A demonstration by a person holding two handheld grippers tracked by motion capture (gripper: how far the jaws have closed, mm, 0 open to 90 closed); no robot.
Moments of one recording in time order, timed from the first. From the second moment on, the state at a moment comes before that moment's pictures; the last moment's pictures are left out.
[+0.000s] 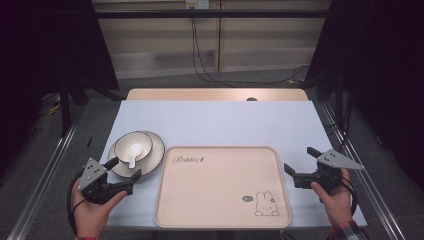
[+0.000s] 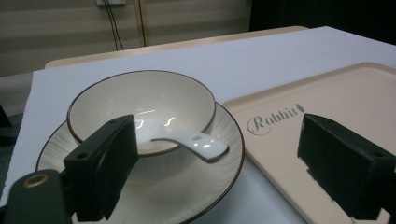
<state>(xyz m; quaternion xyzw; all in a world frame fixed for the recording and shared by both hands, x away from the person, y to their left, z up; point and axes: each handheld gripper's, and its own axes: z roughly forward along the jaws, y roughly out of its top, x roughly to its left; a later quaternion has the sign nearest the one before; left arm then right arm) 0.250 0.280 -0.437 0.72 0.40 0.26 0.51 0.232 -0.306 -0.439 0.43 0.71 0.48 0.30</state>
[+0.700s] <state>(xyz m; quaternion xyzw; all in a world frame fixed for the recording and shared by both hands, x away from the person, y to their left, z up) 0.254 0.285 -0.445 0.71 0.42 0.27 0.50 0.233 -0.306 -0.439 0.43 0.71 0.48 0.30</state>
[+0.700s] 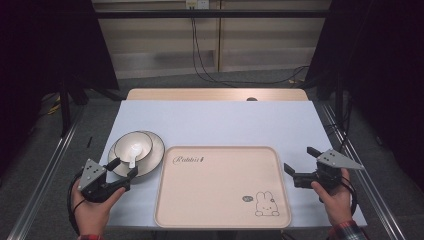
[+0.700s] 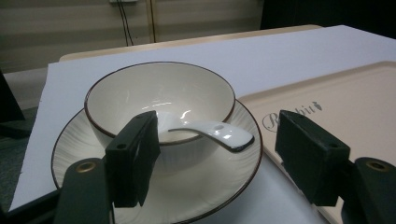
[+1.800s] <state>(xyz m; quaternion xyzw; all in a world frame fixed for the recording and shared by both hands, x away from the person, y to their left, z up) 0.254 0.283 -0.446 0.71 0.42 0.27 0.50 0.234 -0.302 -0.442 0.42 0.72 0.47 0.30</state>
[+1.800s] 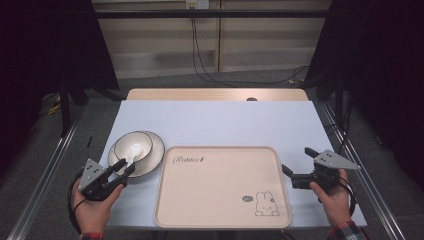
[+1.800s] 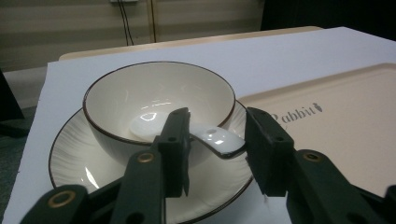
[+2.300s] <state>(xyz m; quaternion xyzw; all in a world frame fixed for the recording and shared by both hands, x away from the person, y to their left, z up) 0.253 0.287 -0.443 0.70 0.42 0.28 0.51 0.234 -0.300 -0.442 0.41 0.72 0.47 0.30</state>
